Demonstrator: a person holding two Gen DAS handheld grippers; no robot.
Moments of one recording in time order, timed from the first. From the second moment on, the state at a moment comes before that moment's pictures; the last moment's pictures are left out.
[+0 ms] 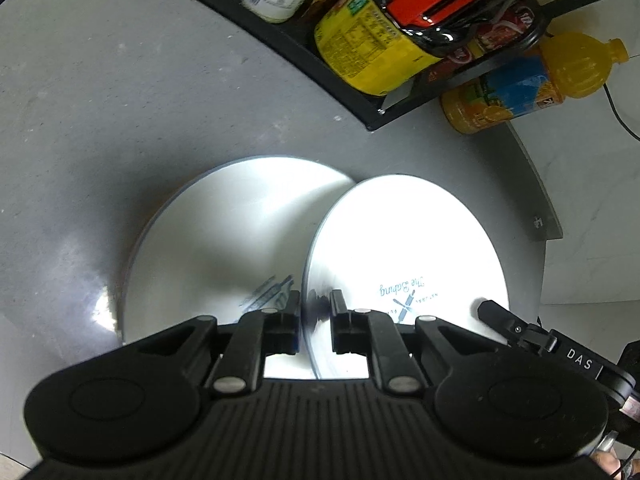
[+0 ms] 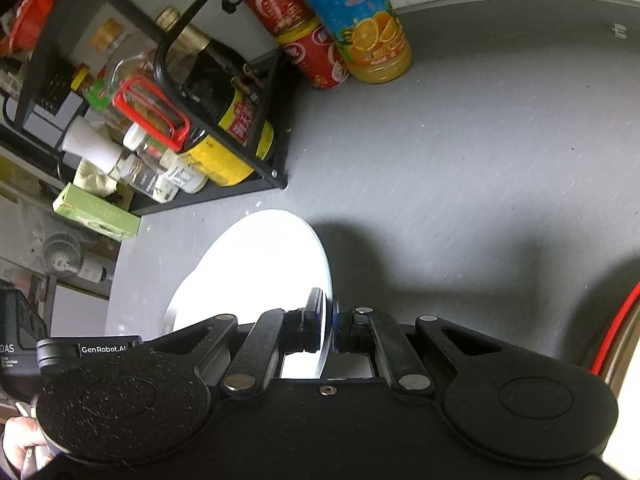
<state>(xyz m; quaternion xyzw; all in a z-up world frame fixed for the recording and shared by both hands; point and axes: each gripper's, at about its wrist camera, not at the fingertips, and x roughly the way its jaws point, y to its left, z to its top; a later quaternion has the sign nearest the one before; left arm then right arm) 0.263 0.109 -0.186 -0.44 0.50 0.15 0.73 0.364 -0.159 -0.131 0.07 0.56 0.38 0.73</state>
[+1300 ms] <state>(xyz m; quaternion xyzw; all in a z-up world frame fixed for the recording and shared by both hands) 0.232 0.132 -0.172 -0.36 0.52 0.25 0.73 0.323 -0.137 -0.160 0.04 0.57 0.39 0.72</state>
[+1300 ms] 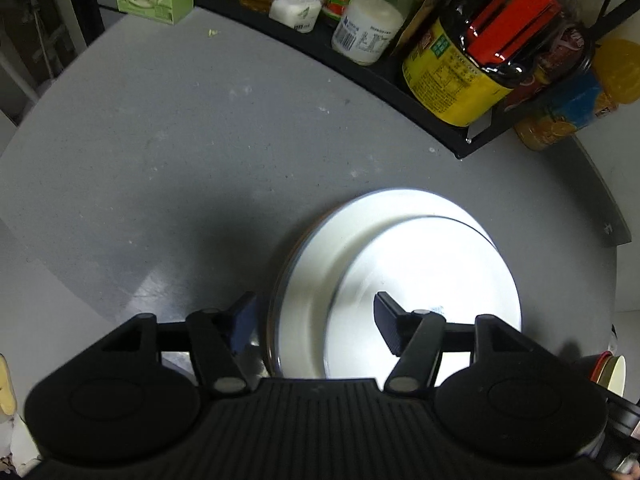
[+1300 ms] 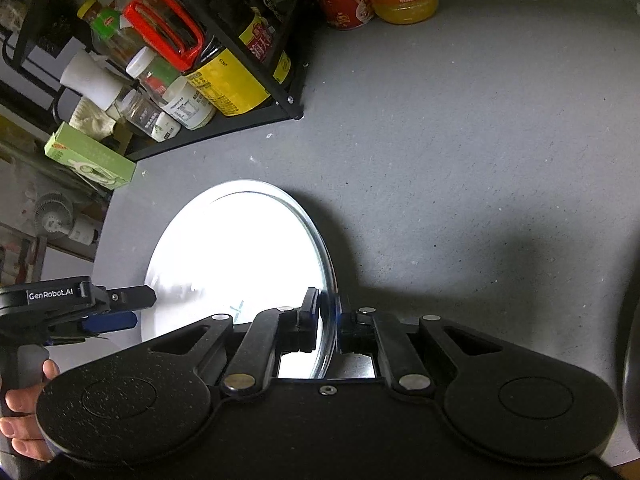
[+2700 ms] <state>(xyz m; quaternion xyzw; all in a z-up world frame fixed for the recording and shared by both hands) 0.221 0.139 -0.188 -0.33 0.54 0.21 0.74 0.290 -0.150 -0.138 0.04 0.54 0.31 0.79</state>
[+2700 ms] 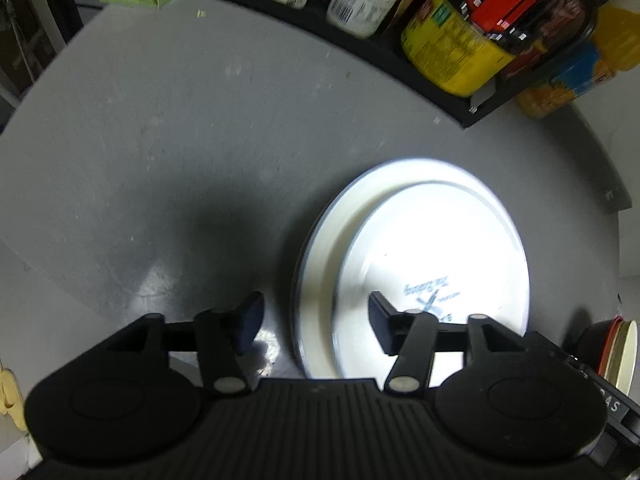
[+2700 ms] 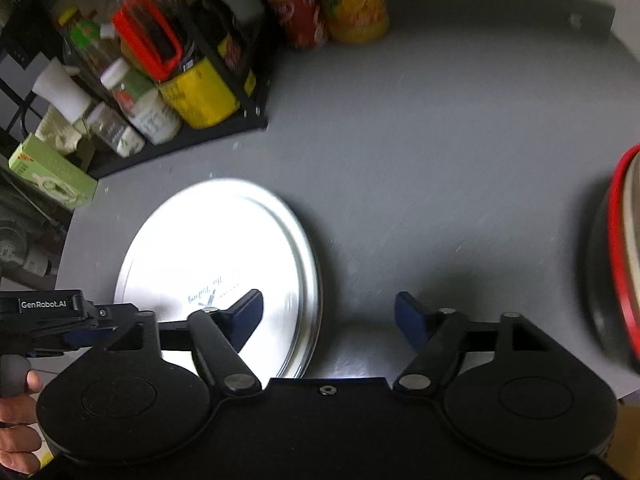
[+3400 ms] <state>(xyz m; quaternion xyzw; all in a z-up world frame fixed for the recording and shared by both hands) 0.231 0.036 -0.112 -0.29 0.49 0.19 0.80 0.301 -0.246 -0.067 0.08 0.42 0.36 0.83</state>
